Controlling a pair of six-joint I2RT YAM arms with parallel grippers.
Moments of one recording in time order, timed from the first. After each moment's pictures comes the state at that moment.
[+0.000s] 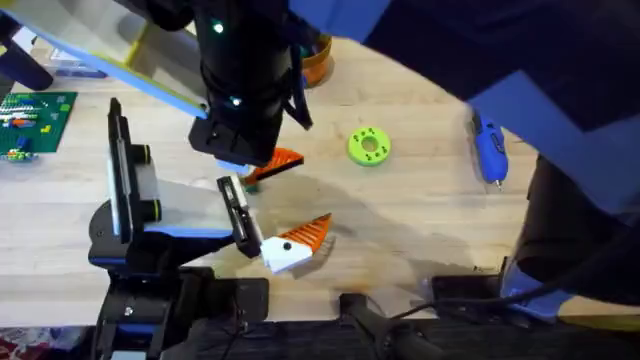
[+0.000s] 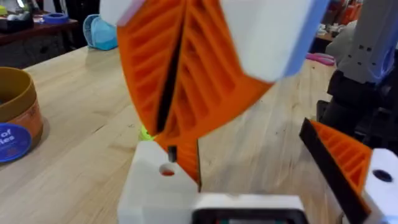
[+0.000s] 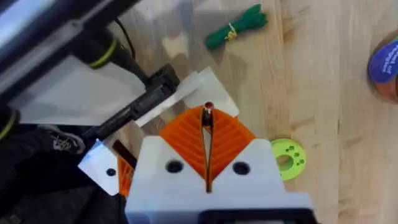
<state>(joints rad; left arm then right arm) -0.03 0.00 0.01 -0.11 1.13 -0.01 1.09 2.05 2.35 -1.58 -0.06 -0.25</state>
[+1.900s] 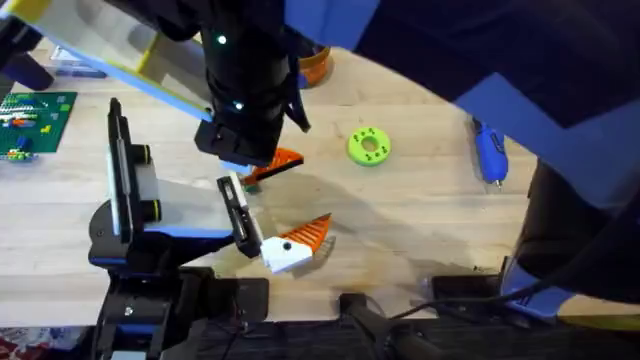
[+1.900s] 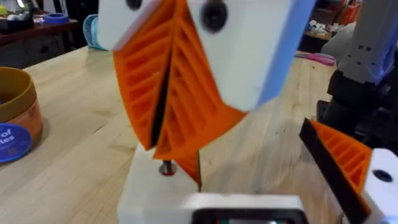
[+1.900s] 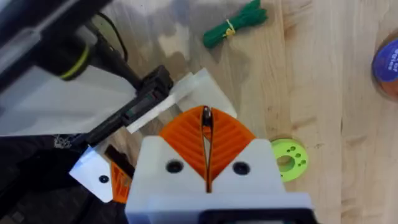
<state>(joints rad) -0.03 0.00 0.01 -0.11 1.13 -0.01 1.08 2.05 2.30 -1.55 -0.06 -0.25</state>
